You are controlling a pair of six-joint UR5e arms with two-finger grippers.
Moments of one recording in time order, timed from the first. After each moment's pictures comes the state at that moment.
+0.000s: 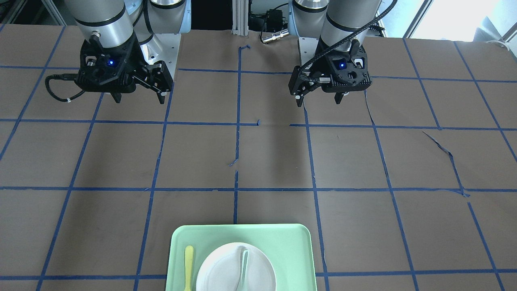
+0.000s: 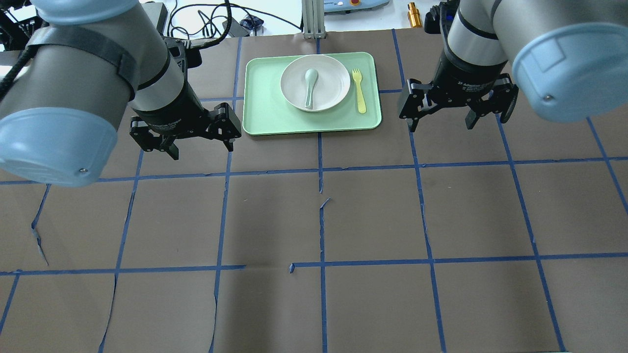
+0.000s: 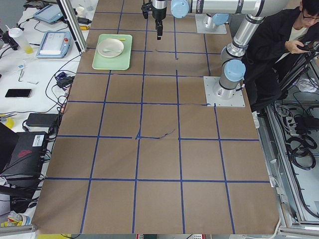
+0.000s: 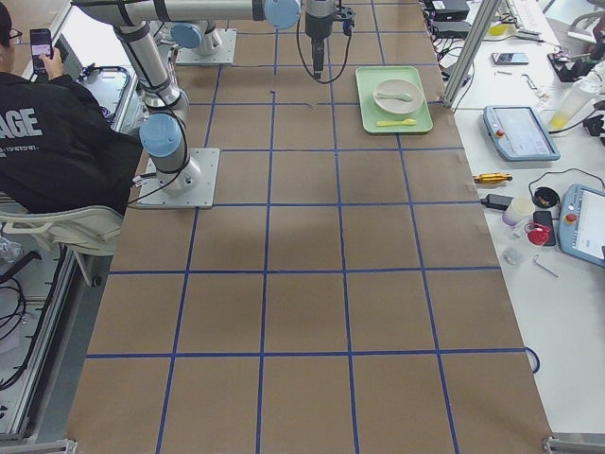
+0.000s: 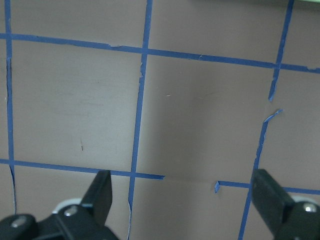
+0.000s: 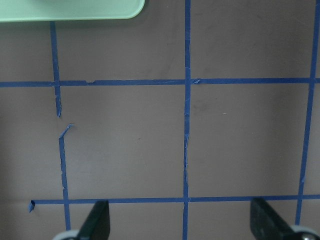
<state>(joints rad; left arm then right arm) -1.69 -1.51 -1.73 -1.44 1.58 -0.25 1.65 -1.57 1.60 -1.58 -1.58 0.08</state>
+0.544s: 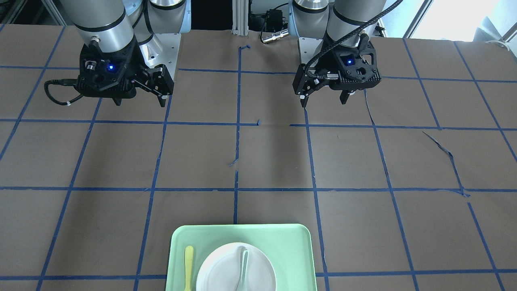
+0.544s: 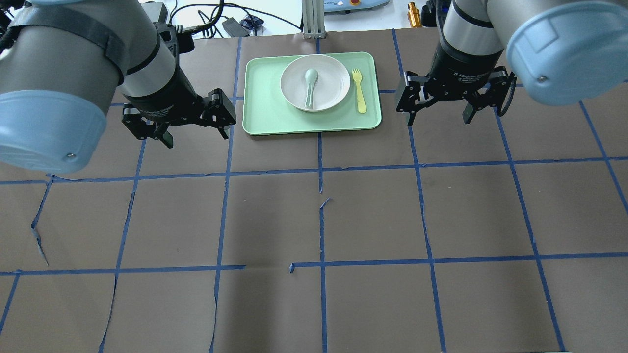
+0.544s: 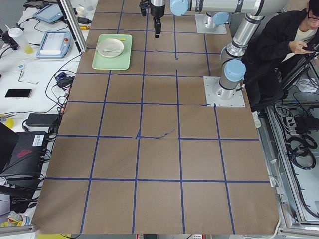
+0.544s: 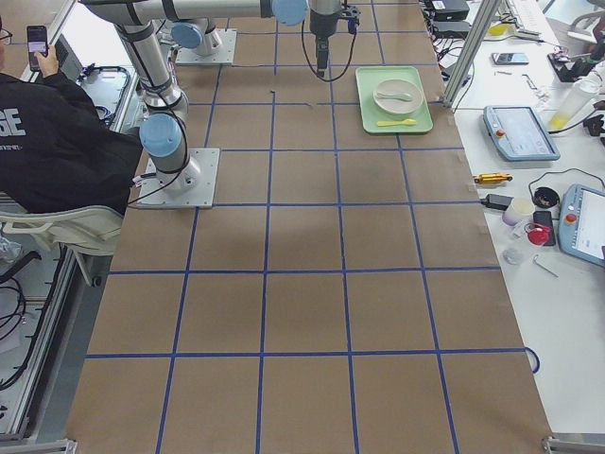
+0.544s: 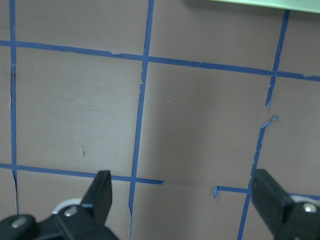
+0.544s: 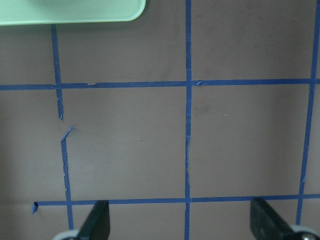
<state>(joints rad) -1.68 -1.52 -1.68 -1.45 1.58 -0.24 1.66 -1.55 1.57 -1.57 -1.58 0.10</state>
